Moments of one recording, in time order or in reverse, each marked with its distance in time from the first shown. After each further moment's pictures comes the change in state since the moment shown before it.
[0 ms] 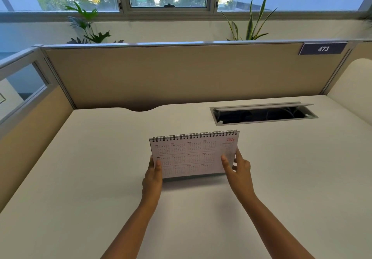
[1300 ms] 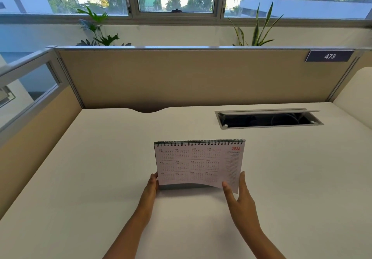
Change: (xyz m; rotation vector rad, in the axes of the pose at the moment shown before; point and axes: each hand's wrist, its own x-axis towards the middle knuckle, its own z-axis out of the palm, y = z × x) left_hand 0.007 -0.060 -0.021 -0.243 -0.138 -0.134; right_hand -0.072 -0.011 0.000 -0.035 -0.078 0.093
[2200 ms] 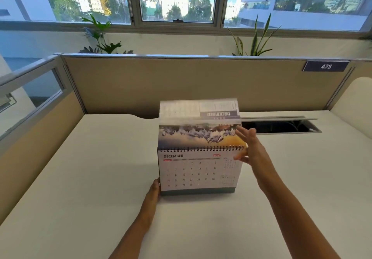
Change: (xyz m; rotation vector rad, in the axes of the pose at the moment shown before) left_hand -0.004 0.004 0.000 0.049 -0.040 0.044; right_hand 0.049 -0.108 -0.055 0.253 -0.124 -0.294
